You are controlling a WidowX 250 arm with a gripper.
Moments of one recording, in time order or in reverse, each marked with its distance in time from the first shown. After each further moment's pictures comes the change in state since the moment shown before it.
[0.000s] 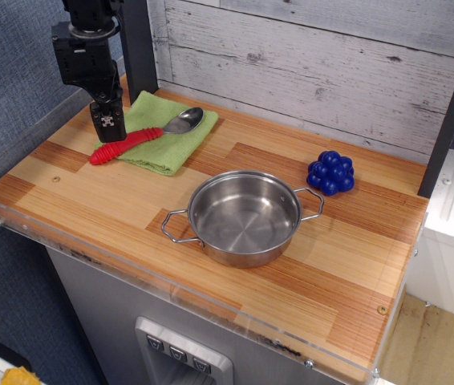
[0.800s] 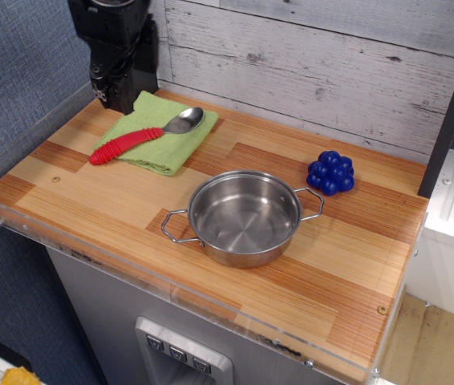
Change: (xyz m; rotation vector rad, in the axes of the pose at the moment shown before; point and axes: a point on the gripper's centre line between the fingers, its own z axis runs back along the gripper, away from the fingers) arm -0.028 0.025 0.068 -0.268 -0.031 -0.582
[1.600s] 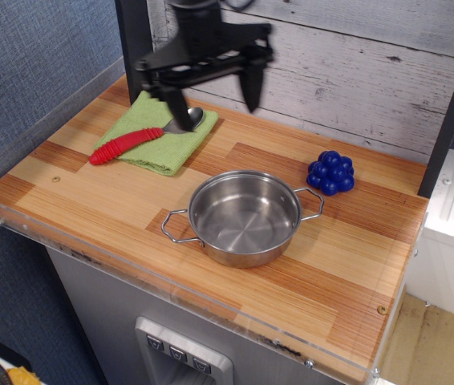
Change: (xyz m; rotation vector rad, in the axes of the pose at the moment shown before) arm -0.102 0.017 0.042 -0.073 0.234 -0.935
